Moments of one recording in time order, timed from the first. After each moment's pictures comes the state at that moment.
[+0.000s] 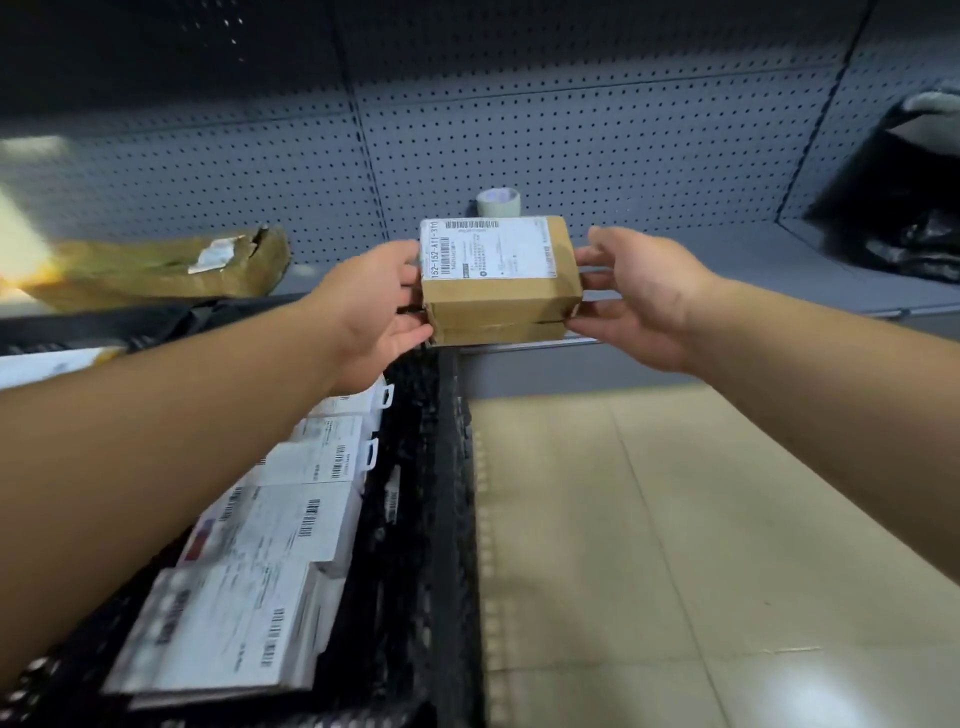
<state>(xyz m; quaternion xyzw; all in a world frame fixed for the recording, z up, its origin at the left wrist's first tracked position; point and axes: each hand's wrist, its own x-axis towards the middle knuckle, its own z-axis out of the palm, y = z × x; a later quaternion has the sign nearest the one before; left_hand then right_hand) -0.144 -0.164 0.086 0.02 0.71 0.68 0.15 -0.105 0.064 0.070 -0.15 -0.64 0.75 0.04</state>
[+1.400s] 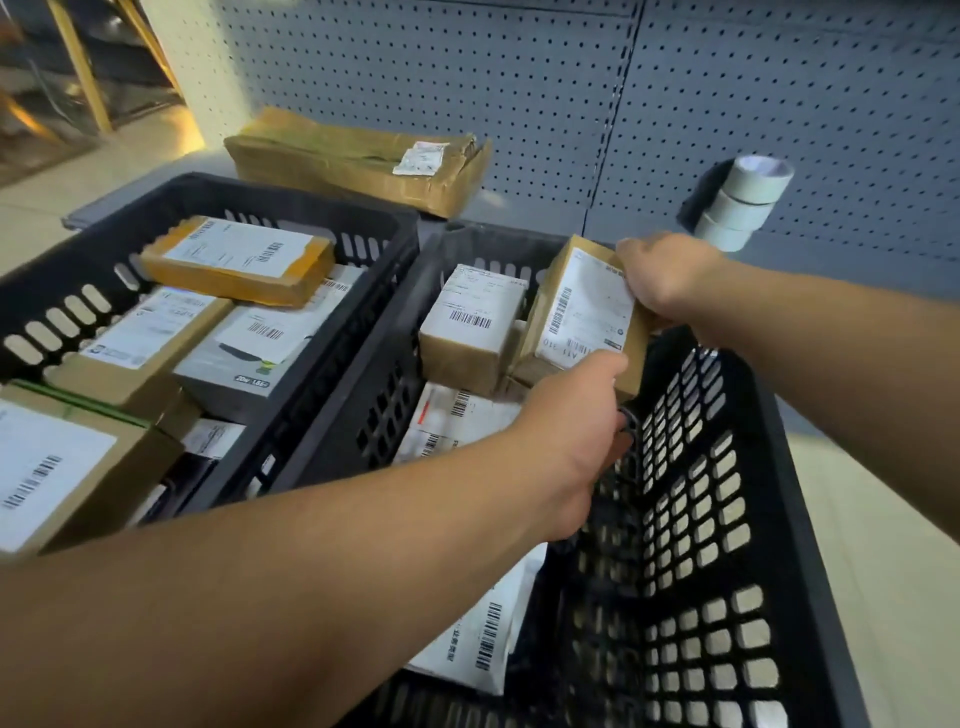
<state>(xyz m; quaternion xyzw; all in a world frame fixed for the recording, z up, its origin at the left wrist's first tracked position) -0.146 -0.283 -0.017 -0.18 0.54 0.78 0.25 -0.273 -0.167 0.025 -0.13 -0.92 0.37 -0.03</state>
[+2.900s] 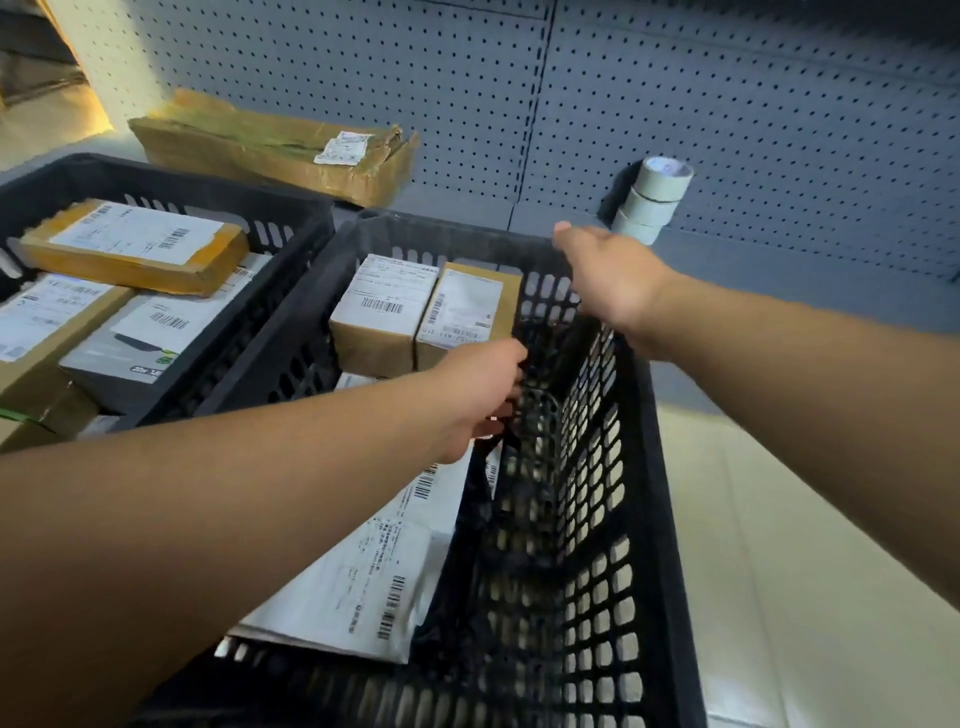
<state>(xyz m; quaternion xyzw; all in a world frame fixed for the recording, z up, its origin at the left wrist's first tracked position) -0.179 -0.274 -0.030 -0.16 0.70 0.65 0.27 -0.232 -0.131 0.030 -0.04 -0.92 0.39 -0.02</state>
